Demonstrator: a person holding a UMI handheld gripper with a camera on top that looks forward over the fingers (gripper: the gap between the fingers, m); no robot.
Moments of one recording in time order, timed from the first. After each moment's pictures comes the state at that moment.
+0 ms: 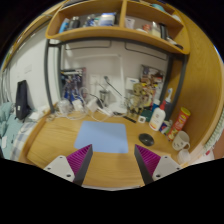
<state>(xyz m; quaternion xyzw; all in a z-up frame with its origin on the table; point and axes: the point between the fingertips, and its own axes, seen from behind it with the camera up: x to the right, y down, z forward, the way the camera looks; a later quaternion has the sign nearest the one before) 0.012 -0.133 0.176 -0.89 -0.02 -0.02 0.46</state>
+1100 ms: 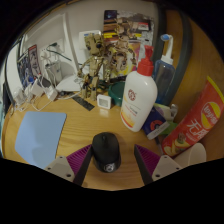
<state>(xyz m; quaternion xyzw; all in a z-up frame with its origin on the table) 0.244 0.060 -0.020 -0.94 -0.01 0.00 0.34</state>
